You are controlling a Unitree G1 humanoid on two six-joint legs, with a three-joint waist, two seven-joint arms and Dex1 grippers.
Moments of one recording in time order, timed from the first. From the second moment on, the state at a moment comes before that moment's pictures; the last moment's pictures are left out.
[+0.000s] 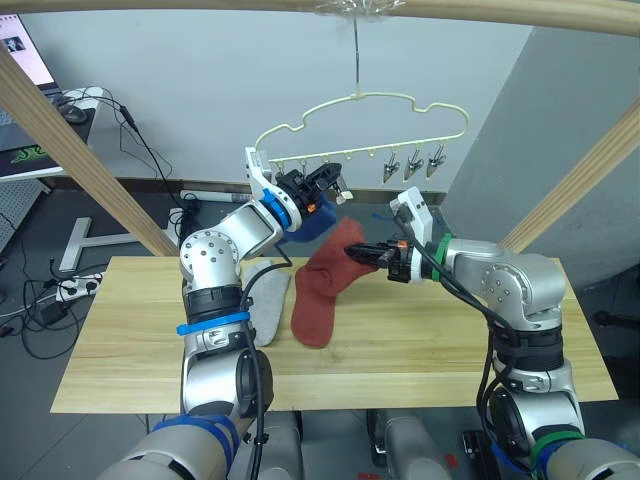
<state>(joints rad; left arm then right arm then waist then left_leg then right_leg) -0.87 0.06 0.45 0.21 -0.97 1.02 -0.12 -0.69 -0.21 -0.06 -0.19 0.45 1.25 0.68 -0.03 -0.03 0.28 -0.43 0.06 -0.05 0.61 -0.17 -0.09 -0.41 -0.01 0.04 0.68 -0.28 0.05</state>
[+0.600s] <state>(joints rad) -0.85 0.06 0.44 0.17 -1.00 1.02 -0.07 -0.82 -0.23 -0.06 0.07 0.49 1.14 0.65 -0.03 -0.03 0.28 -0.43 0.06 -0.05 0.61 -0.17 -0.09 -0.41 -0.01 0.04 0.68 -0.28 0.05</state>
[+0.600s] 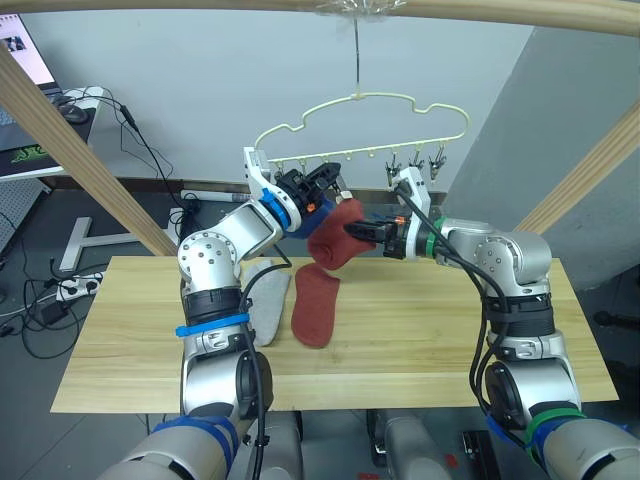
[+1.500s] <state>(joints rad) -0.82 0.07 0.39 0.15 -1.00 0.98 -0.08 -0.89 -0.24 -0.05 0.13 0.53 1.13 0.65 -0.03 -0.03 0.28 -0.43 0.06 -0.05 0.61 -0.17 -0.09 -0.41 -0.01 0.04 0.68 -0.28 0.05</state>
